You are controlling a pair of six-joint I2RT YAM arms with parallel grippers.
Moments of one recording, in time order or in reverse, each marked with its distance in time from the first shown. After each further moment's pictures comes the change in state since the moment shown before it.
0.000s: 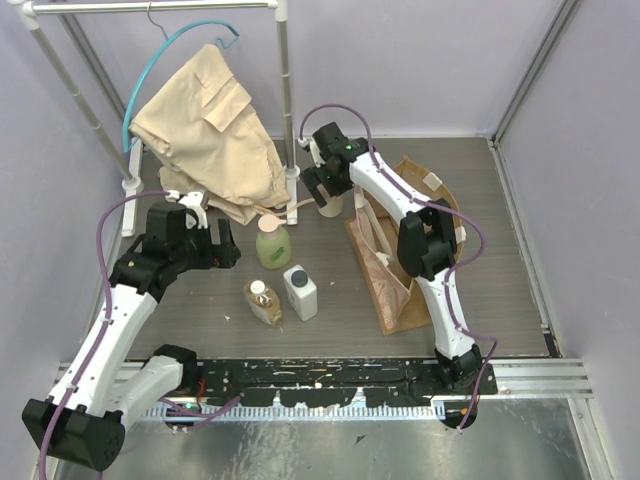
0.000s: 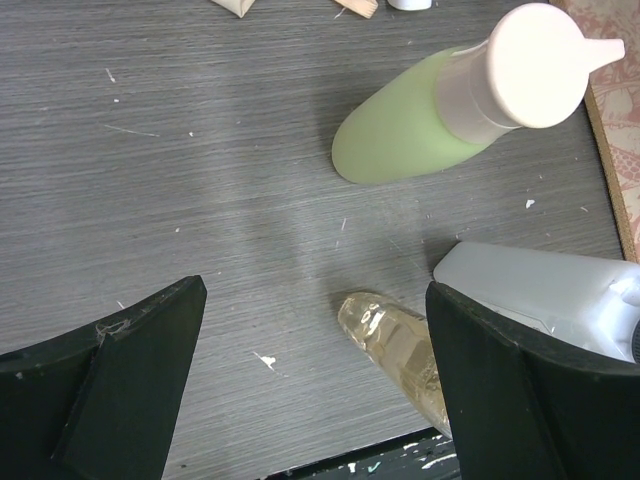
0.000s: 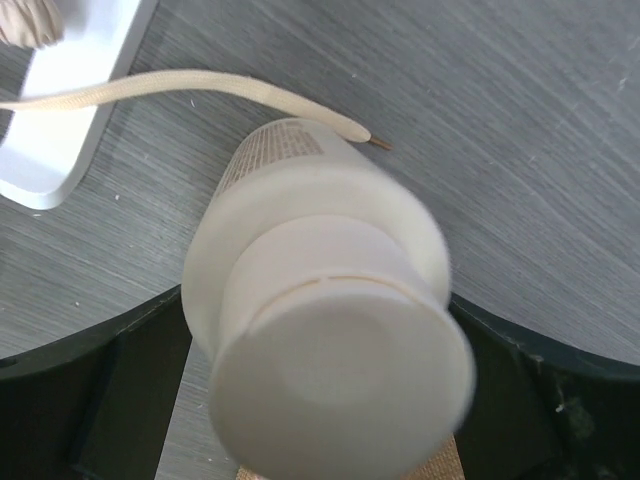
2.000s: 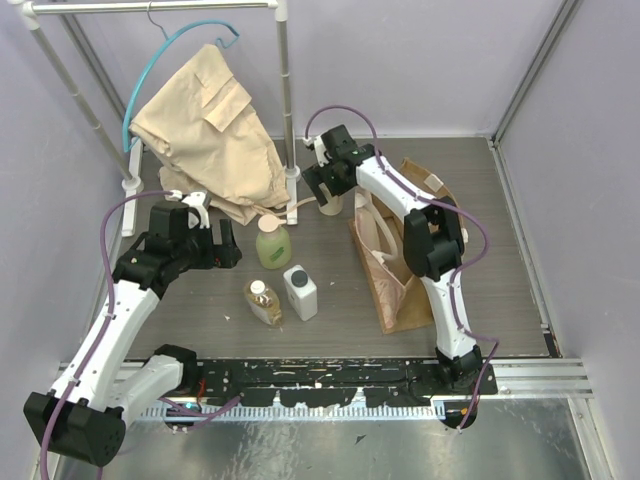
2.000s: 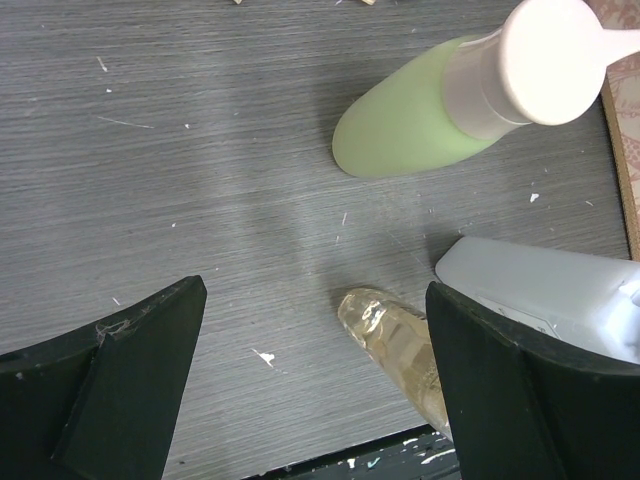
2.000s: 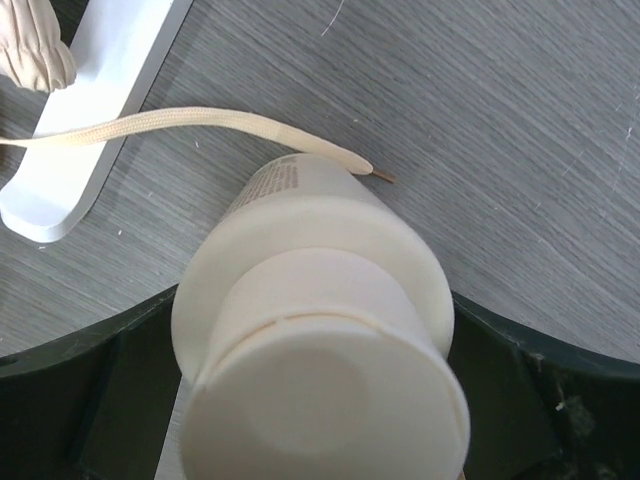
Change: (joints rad) left arm 0.000 0.026 0.000 -0.005 0.007 -0.001; right arm -0.026 -0.034 -0.105 0.178 -0.089 -0.016
